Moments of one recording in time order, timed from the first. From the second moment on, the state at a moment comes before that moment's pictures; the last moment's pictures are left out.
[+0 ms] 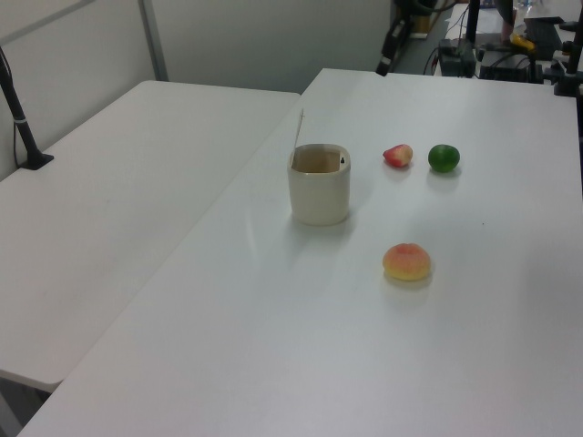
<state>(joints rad) 0.14 0.07 -0.09 -1.65 0.16 2.10 -0.10</state>
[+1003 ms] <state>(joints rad) 0.22 0.37 -0.09 -1.43 0.17 2.44 0.09</state>
